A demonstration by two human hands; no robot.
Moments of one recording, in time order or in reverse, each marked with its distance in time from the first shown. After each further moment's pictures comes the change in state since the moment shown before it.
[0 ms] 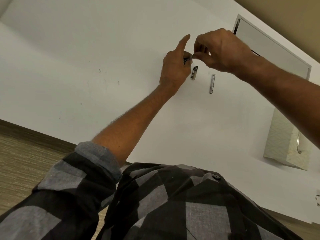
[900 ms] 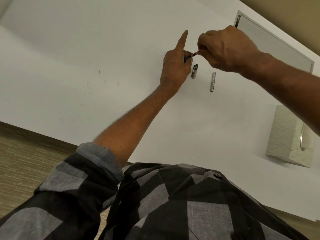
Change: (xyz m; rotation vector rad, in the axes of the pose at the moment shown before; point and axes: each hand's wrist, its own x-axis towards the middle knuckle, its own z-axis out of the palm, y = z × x) left_hand -0.004 0.006 0.000 -0.067 0.000 -0.020; right_hand -0.004 0.009 0.003 -0.219 0.049 -0.082
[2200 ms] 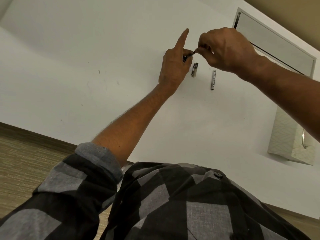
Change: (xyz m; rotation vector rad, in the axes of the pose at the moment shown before) left_hand 0.000 -0.001 -0.004 0.002 -0.004 0.058; right_hand -0.004 -0.005 0.006 0.136 0.051 0.118
